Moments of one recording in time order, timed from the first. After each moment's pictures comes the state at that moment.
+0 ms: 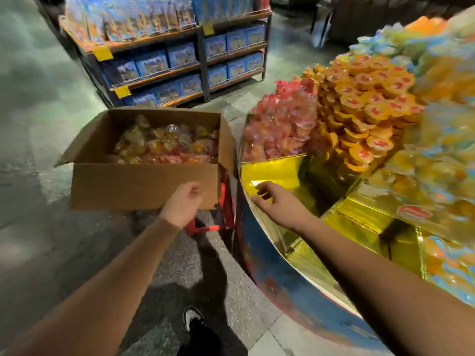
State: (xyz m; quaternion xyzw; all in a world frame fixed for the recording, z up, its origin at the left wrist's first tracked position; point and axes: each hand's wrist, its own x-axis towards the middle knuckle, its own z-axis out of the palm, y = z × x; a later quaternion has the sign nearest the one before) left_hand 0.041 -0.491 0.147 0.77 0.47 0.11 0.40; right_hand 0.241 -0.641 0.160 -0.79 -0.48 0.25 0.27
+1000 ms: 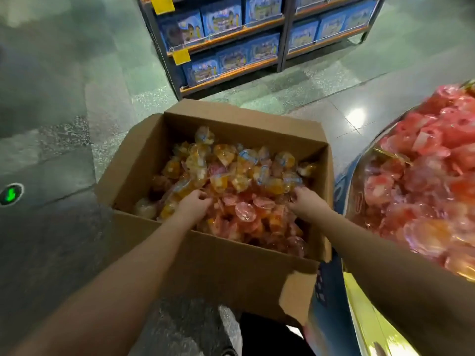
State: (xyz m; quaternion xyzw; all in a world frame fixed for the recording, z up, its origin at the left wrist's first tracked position) left_hand 0.055 -0.027 0.029 0.62 0.67 -0.01 0.41; right_hand 0.330 -0.120 0.000 -0.82 -0.47 0.33 0.02
